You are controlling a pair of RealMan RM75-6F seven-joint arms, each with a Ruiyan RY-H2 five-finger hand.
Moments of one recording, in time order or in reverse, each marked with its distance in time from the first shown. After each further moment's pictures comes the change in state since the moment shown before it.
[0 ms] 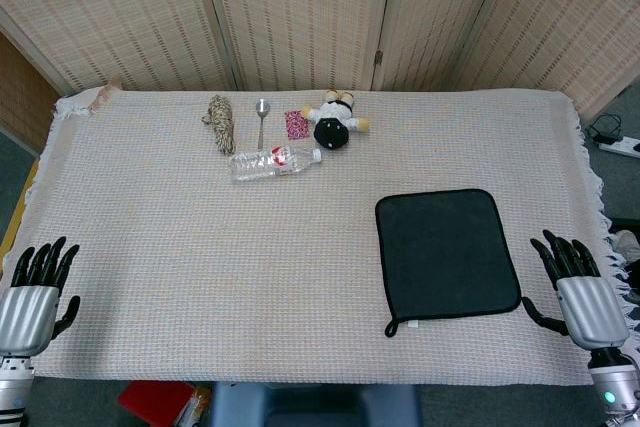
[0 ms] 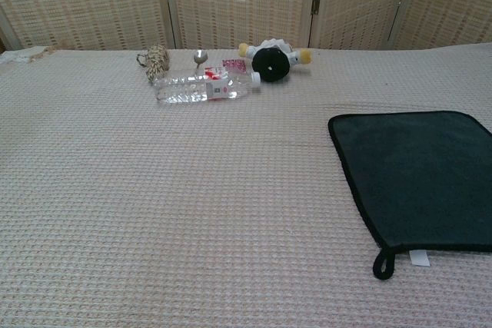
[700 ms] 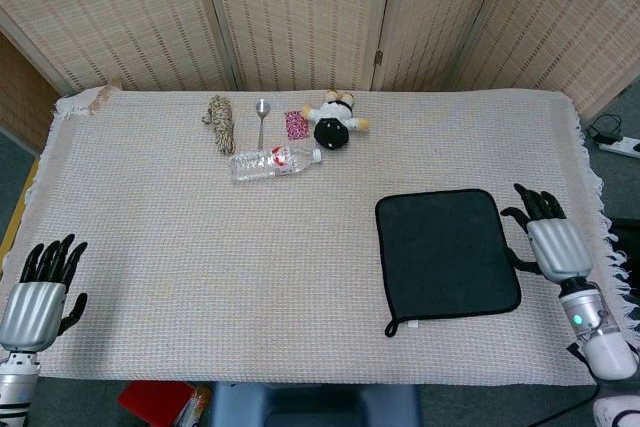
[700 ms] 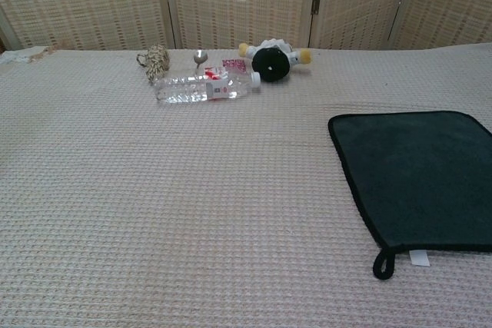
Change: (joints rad) left arm -0.021 -0.008 -0.005 0.010 0.007 -0.021 -0.039; right arm 0.255 -0.062 0.152 0.170 0.166 -0.340 0.047
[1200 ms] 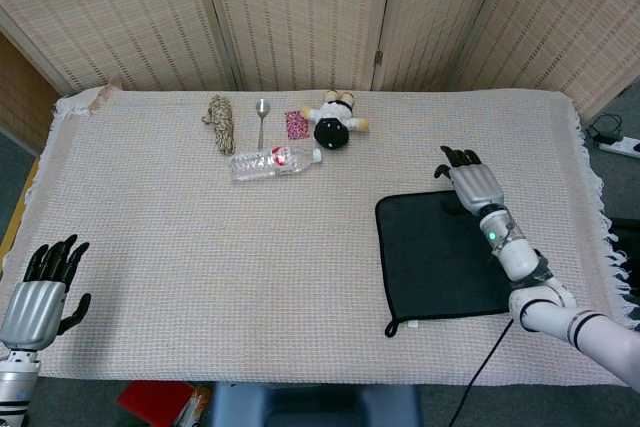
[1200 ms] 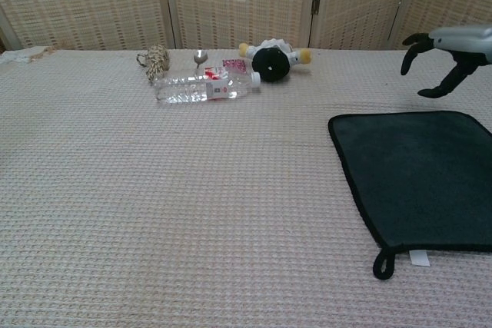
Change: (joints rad) left arm -0.010 0.008 0.006 0.018 -0.004 -0.031 -0.112; right arm 0.409 -0.299 0.089 0.433 0.221 -0.446 -0.055
